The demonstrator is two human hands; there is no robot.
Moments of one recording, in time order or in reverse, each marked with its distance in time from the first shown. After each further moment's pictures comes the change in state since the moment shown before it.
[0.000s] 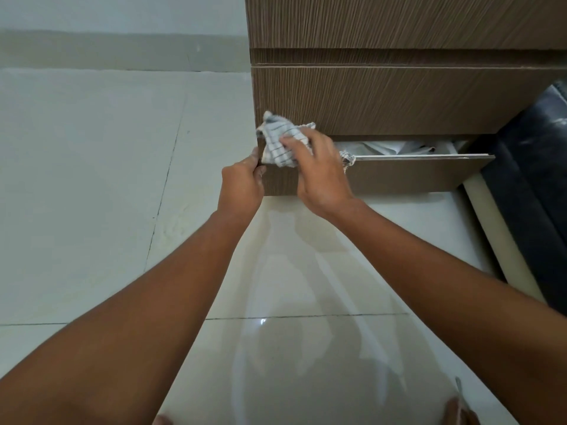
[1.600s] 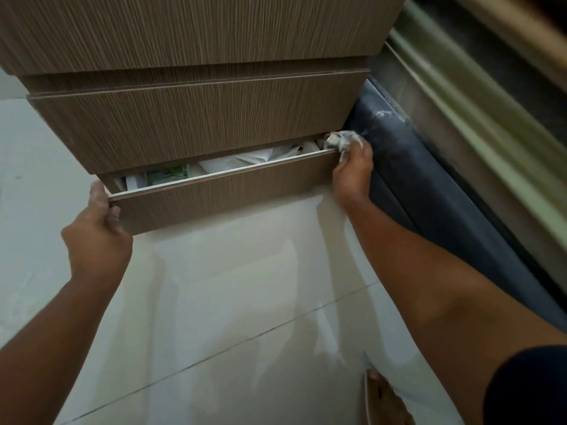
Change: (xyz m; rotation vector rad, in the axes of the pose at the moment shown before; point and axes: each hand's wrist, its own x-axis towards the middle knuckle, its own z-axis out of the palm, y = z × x) left_hand -0.010 0.000 0.026 0.020 0.070 -0.068; right_hand -0.083 0.210 -0.125 0.050 0.623 0.776
